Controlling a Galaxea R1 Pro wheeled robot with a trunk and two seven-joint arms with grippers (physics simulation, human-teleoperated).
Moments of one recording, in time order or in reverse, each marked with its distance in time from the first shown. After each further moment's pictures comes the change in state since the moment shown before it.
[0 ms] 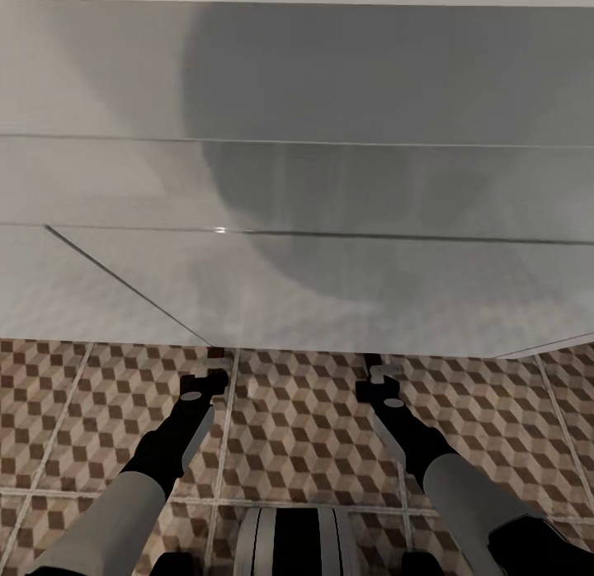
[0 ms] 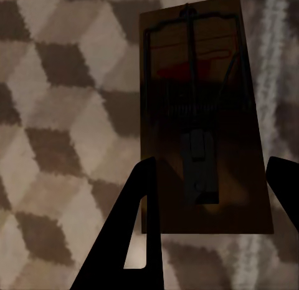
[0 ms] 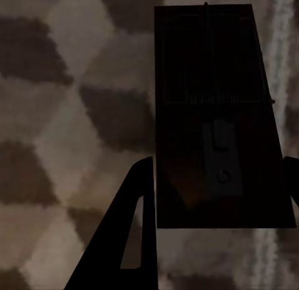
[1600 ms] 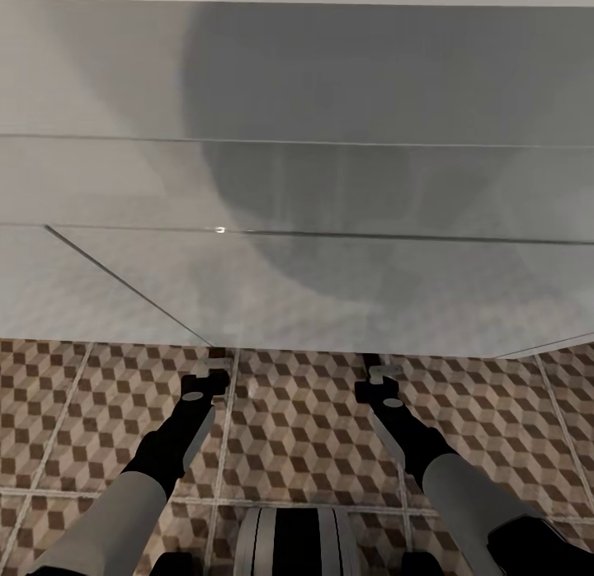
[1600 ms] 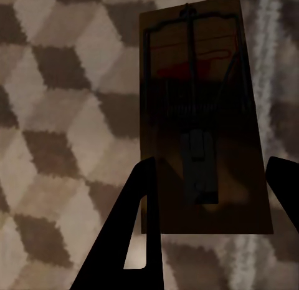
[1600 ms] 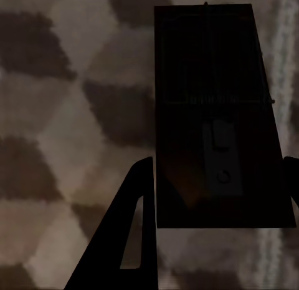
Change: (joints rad) left arm 0.000 -0.004 -0.005 0.000 -0.012 0.001 0.001; right arm 0.000 0.002 -0.001 0.000 -0.003 0.010 0.001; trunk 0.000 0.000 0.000
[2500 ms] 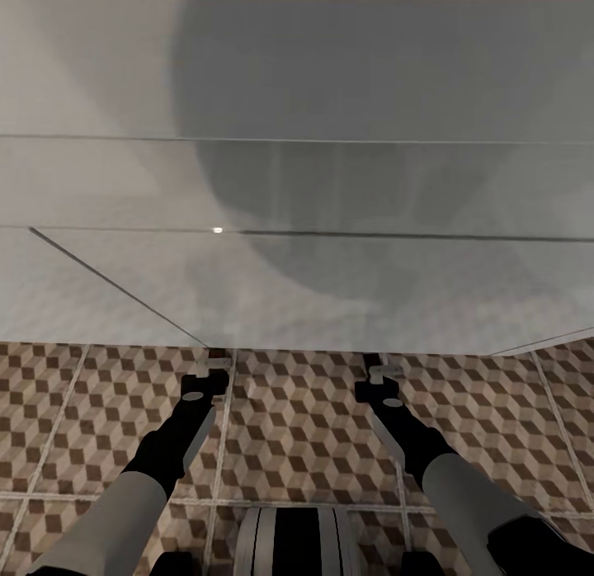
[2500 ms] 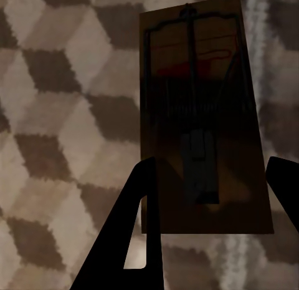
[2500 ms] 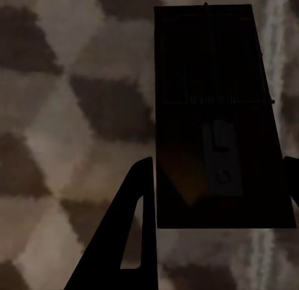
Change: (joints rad) left arm 0.000 0.000 -0.002 0.000 -0.002 0.001 0.003; right arm 0.000 0.001 -0.001 -0.002 -0.005 -0.001 0.000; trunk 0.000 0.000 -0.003
